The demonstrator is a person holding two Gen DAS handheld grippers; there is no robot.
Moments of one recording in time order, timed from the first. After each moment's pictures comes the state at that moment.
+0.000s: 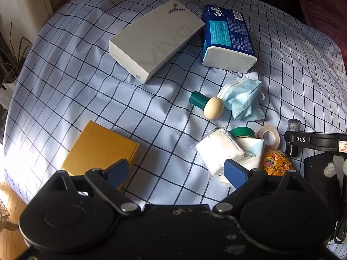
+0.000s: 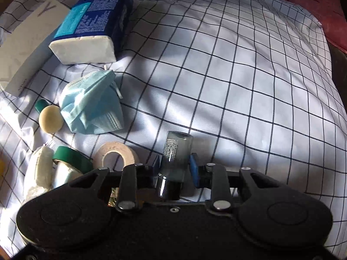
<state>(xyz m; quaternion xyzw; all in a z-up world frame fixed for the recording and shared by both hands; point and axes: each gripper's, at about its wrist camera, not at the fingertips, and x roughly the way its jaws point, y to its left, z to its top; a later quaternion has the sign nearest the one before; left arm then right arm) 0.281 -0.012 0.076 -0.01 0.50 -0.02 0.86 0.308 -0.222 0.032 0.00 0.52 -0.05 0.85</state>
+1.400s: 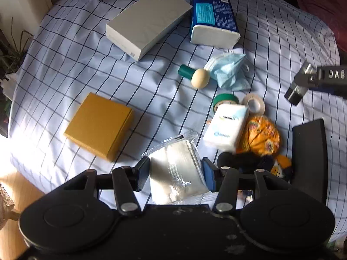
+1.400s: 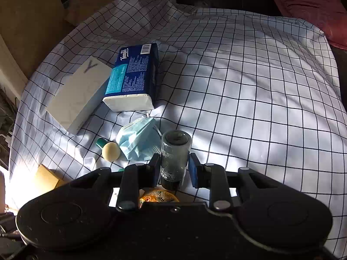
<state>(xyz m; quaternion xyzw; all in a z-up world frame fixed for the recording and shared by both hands) 0.227 -0.024 0.096 0.02 0.54 -0.02 0.84 0.264 -0.233 0.113 0.09 0.44 0.01 0.89</state>
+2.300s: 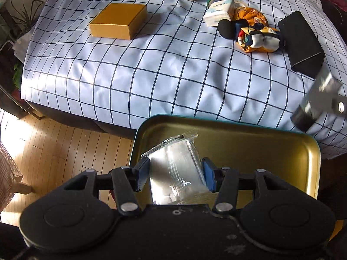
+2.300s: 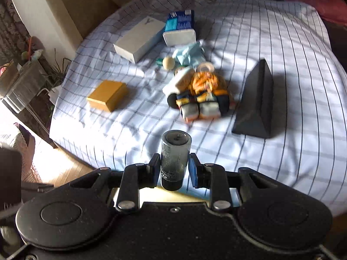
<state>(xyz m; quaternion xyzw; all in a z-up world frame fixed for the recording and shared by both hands) 0.034 0.014 0.045 0.07 0.58 -0.05 0.81 0.014 -0.169 0.085 0.13 0.47 0.05 0.87</state>
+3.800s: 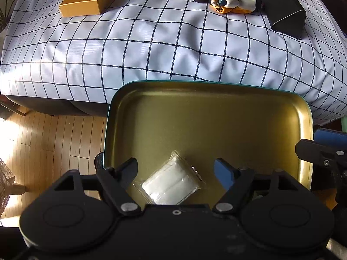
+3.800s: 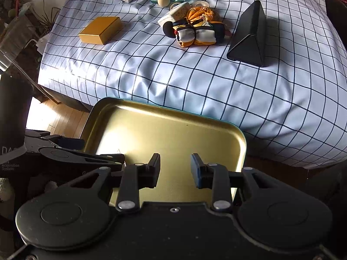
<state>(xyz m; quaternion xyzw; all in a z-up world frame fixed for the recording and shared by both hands) 0.020 0.003 0.024 0.09 0.62 -0.10 0.77 -0.014 -0.143 0.073 0.07 0.57 0.03 0.82</state>
